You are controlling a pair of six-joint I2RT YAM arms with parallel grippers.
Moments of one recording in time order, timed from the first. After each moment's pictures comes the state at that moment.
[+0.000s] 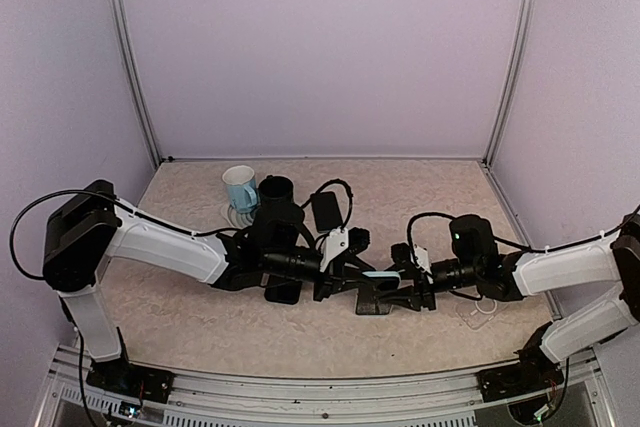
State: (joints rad) left arm -1.03 1.82 0.98 0.51 0.51 0.28; right arm 0.67 1.33 0.42 0.39 -0.70 -0.44
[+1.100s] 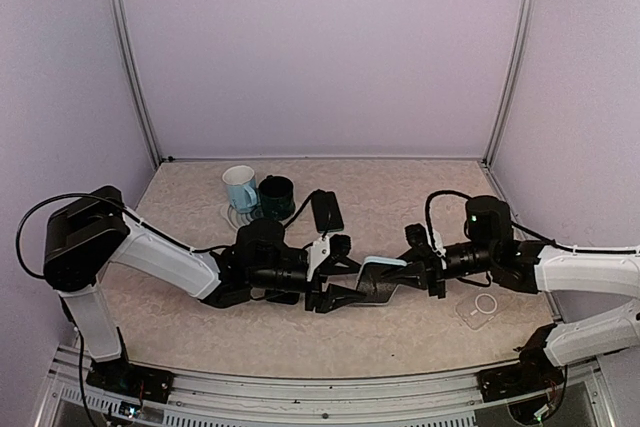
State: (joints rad) left arm -1.03 1.83 0.81 0.80 0.50 0.15; right arm 0.68 1.14 0.50 0.24 -0.80 -0.41
